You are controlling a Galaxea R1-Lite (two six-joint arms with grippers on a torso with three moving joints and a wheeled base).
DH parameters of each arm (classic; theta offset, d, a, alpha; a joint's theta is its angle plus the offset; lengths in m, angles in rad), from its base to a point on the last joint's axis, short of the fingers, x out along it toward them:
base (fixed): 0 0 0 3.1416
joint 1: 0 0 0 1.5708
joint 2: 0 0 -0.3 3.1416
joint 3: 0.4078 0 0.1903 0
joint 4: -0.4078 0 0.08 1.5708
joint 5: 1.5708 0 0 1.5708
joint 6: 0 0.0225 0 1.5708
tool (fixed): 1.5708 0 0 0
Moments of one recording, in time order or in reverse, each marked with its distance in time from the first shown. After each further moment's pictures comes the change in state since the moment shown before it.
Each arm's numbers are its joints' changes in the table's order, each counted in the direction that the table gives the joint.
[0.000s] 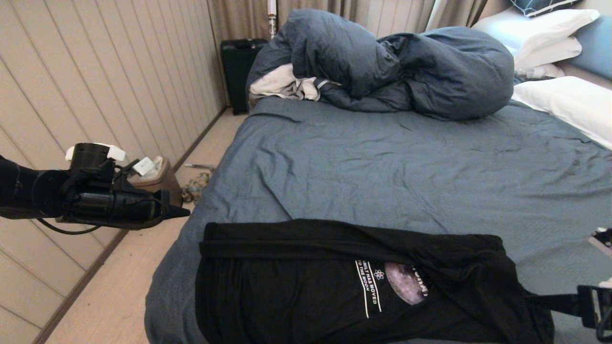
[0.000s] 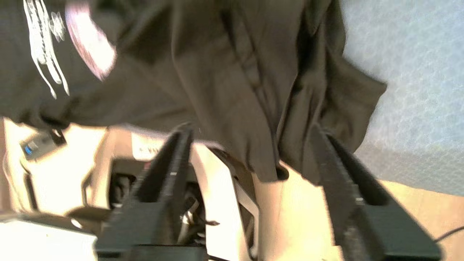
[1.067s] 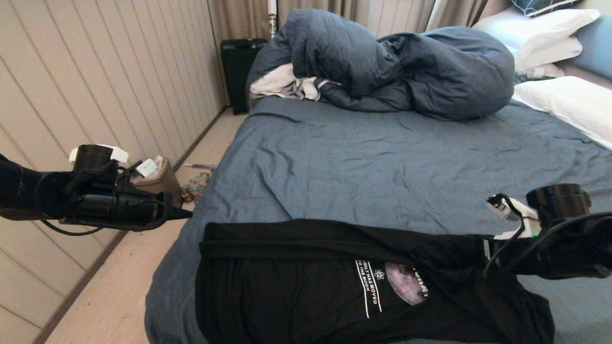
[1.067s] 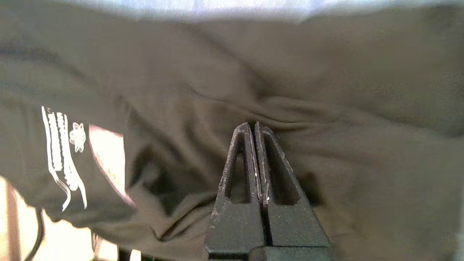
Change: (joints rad) left arm 0.011 0.001 -0.010 0.014 -0.001 -0.002; right arm -0.424 0.342 0.124 0.375 0.204 0.351
